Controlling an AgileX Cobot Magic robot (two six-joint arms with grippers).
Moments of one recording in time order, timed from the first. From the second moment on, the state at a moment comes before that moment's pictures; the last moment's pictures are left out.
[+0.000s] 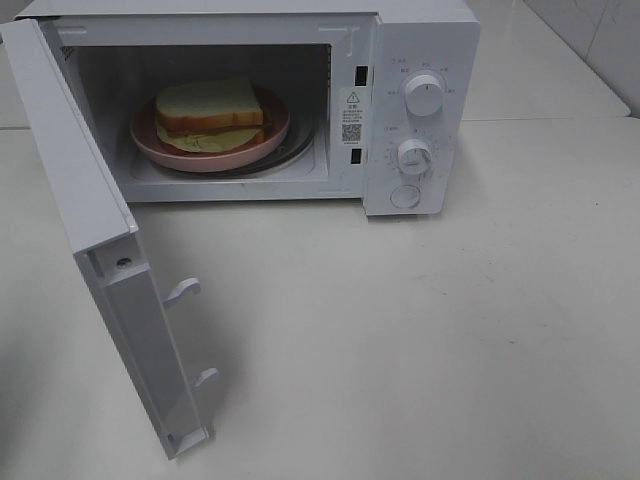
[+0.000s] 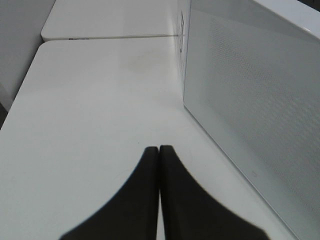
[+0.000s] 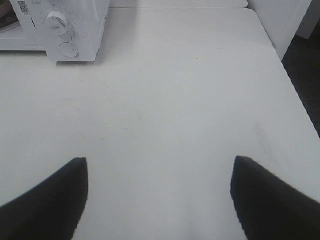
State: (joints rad) left arm -0.02 0.58 -0.45 0.00 0.43 0.03; right arm 0.02 0.00 -0.51 -0.05 1.04 0.03
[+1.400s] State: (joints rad) left arm -0.15 1.33 -0.34 0.62 -0.80 -0.32; right arm 0.02 0.00 -0.51 -0.05 1.04 0.03
